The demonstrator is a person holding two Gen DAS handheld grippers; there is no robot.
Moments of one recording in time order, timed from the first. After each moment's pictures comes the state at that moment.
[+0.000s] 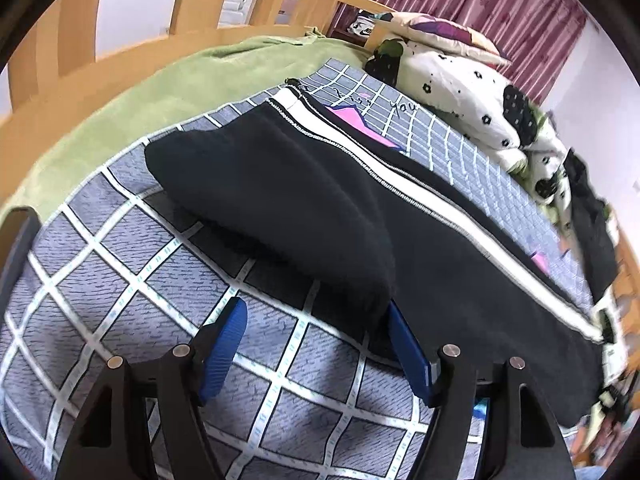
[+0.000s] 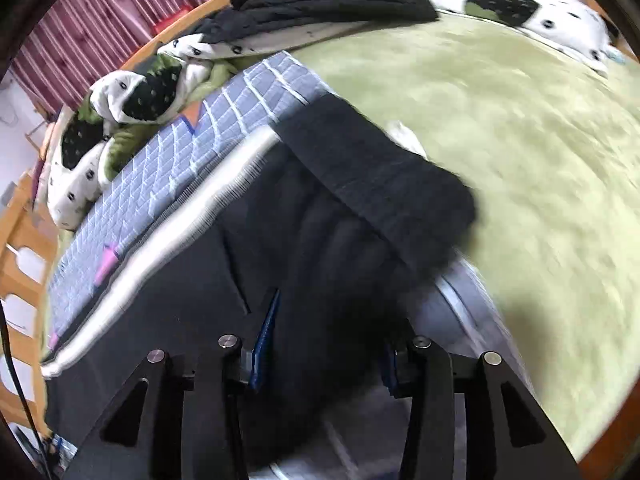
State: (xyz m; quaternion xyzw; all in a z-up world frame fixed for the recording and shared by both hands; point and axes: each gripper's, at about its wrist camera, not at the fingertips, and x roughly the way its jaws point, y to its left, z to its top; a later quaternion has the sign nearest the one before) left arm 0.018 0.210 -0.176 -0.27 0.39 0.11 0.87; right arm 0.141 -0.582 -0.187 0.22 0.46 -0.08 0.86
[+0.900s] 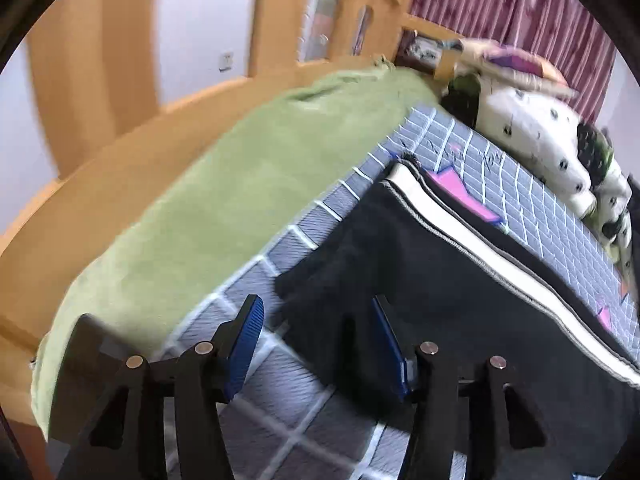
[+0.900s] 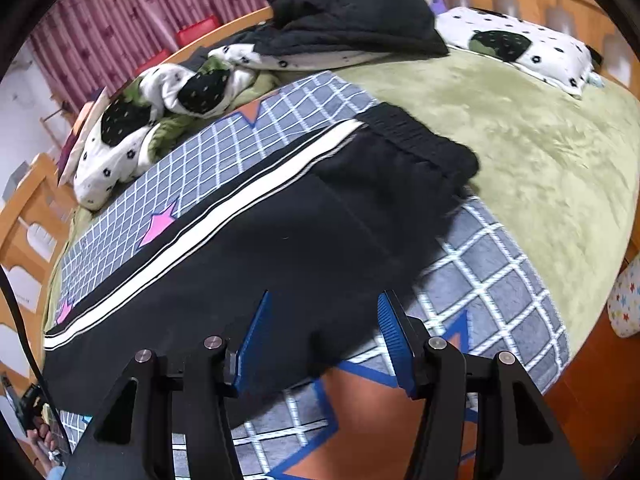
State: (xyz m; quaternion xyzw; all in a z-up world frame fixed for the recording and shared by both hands) left arm 0.038 0.290 -0.156 -0.22 0.37 0.23 0.87; right arm 0.066 -0.477 -0.127 0.19 0.43 -0.08 0.88
